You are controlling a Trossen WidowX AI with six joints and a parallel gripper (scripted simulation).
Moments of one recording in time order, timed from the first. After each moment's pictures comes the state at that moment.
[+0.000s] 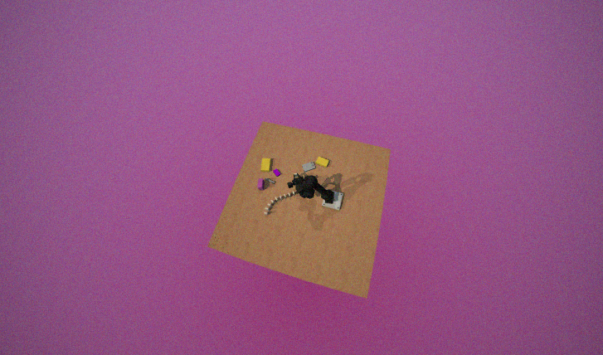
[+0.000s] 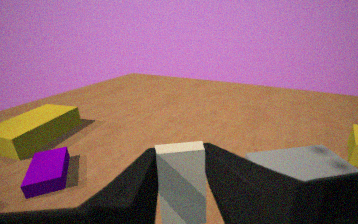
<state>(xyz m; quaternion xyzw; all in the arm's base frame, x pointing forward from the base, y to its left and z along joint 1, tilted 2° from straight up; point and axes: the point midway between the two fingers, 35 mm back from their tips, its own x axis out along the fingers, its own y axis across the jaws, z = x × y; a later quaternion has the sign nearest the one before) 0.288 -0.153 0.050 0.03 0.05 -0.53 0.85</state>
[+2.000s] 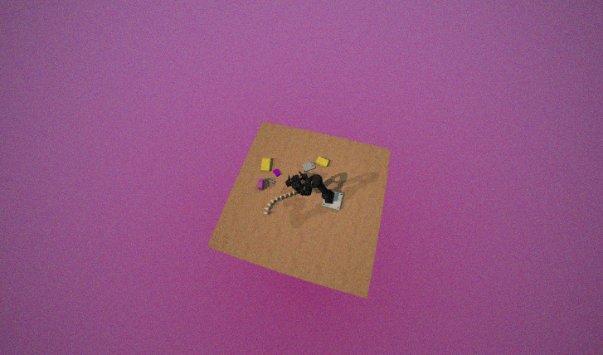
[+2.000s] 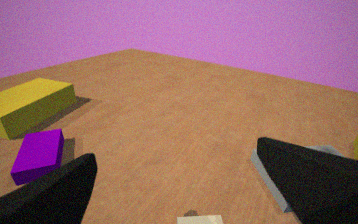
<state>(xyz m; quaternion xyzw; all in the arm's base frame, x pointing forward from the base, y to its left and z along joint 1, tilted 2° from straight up) 0.305 -0.164 0.048 0.04 0.11 -0.52 0.84</state>
